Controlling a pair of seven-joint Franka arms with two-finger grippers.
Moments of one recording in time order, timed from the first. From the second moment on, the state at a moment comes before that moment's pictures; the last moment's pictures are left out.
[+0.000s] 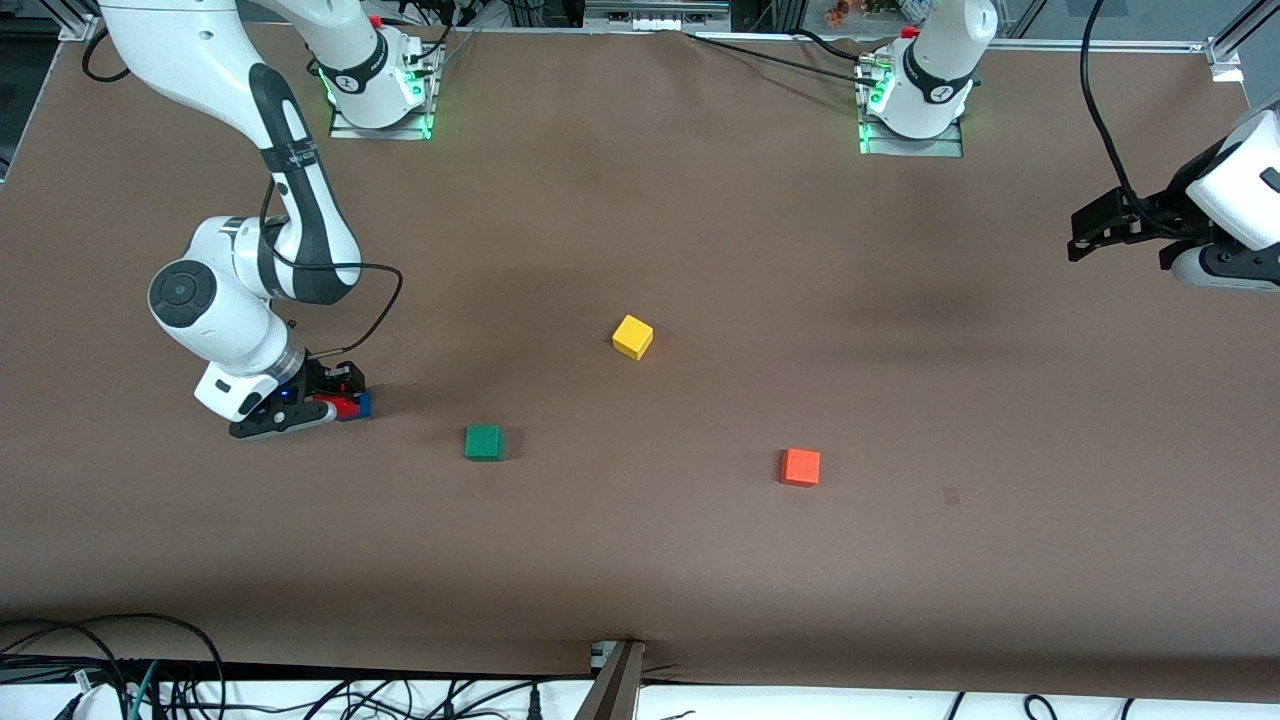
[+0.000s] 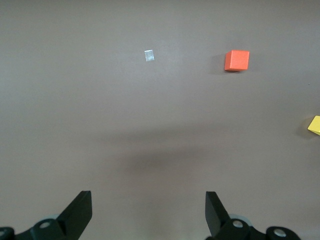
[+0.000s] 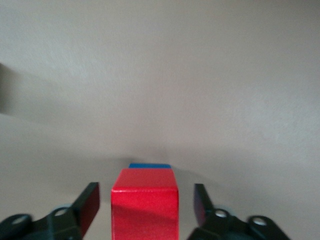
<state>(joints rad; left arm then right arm) 0.07 0.09 -0.13 -1.45 0.00 1.47 0.01 0.41 0.45 -0.33 -1.96 0.18 2.50 -0.29</state>
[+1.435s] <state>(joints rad) 0.08 0.09 -0.13 -1.45 0.00 1.46 0.01 0.40 0.39 -0.43 -1.29 0.13 1.37 -0.29</state>
